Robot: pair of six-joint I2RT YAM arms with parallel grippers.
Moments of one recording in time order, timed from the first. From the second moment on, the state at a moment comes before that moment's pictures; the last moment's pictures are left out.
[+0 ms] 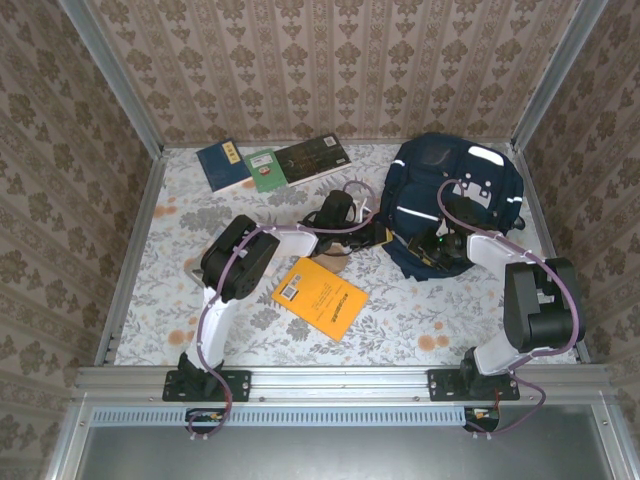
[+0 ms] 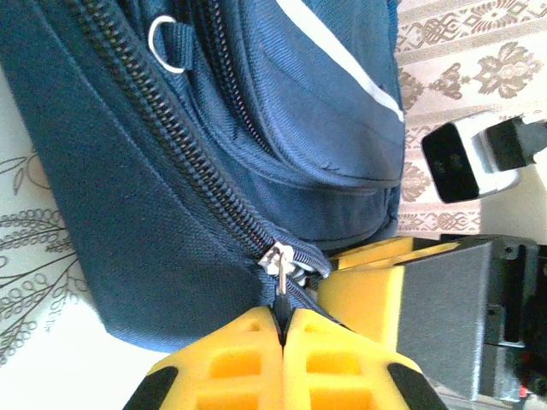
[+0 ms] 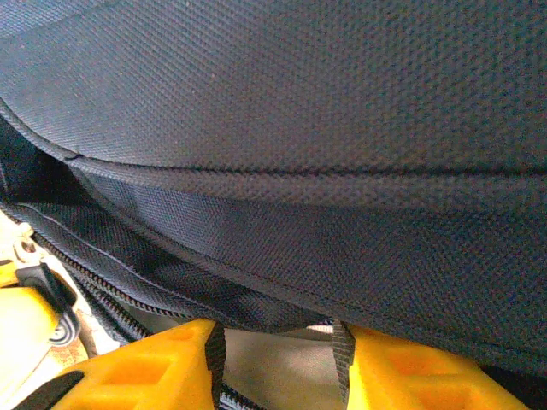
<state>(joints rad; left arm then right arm) -0.77 2.20 1.34 0.33 0.68 -0.92 0.04 1.55 0.82 -0.39 -0.33 0.66</state>
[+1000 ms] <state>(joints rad) -0.76 2.18 1.64 -0.33 0.46 -0.42 0.22 1.35 0.79 -0.42 -0.32 0.65</state>
